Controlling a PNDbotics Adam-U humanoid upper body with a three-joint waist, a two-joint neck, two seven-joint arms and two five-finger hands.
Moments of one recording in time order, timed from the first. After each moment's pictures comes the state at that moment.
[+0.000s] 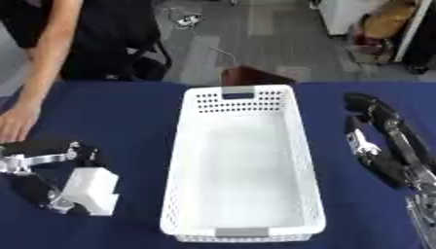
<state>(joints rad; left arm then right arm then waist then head) -0.45 0.84 -0.22 -1.47 -0.37 -0.35 -0.63 -0.46 -0.38 0.01 -1.61 0.29 -0.19 0.16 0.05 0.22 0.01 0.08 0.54</state>
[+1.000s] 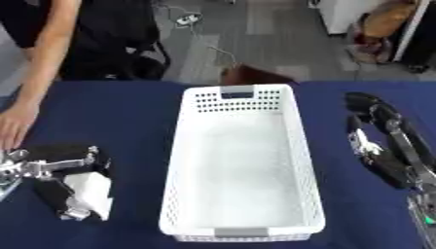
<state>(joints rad) -0.47 0.79 -0.24 -1.45 -0.48 -0.36 -0.57 -0.47 -0.38 0.01 -1.61 0.29 -0.19 0.16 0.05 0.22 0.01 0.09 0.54</state>
